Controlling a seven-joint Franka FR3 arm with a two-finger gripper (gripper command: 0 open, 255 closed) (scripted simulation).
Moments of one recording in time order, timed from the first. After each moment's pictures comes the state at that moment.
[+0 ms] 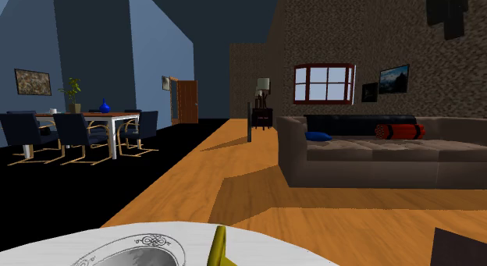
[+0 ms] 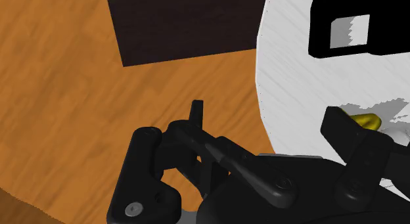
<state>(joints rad) 0.00 -0.80 -0.07 -2.37 0.01 1.43 0.13</state>
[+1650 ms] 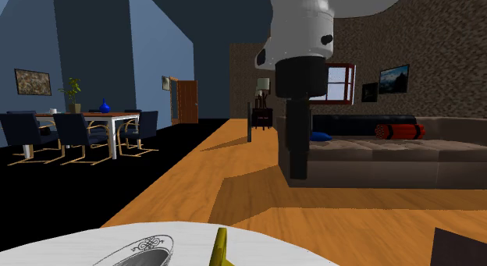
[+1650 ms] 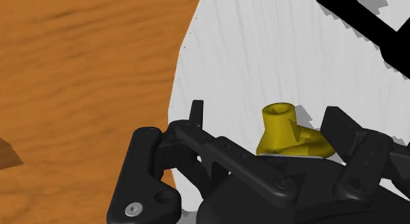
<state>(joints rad) 0.27 -0.23 0.08 -2.49 0.06 2.22 -0.17</state>
